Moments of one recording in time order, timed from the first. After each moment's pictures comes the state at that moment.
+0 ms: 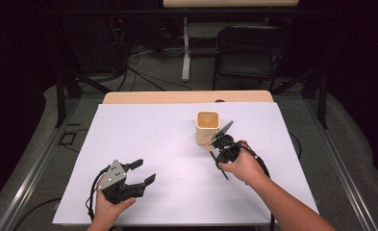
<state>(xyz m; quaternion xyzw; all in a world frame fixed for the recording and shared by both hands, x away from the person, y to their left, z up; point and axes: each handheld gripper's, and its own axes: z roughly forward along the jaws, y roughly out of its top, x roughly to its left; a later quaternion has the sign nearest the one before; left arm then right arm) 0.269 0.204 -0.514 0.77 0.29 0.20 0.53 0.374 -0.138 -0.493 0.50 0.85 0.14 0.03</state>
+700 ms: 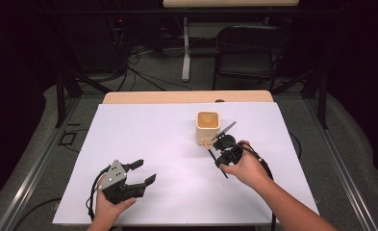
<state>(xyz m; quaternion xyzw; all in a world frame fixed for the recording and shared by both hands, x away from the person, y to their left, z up) 0.270 0.203 -0.515 0.77 0.29 0.19 0.53 0.358 -0.140 -0.476 0.47 0.86 0.19 0.05</state>
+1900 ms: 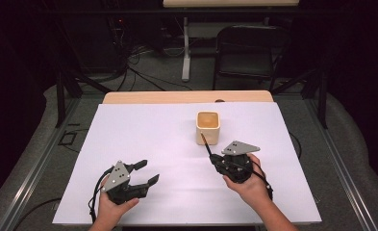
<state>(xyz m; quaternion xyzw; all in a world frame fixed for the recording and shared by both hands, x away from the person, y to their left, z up) 0.268 0.195 -0.516 0.77 0.27 0.20 0.54 0.301 -0.156 -0.478 0.37 0.79 0.44 0.19</state>
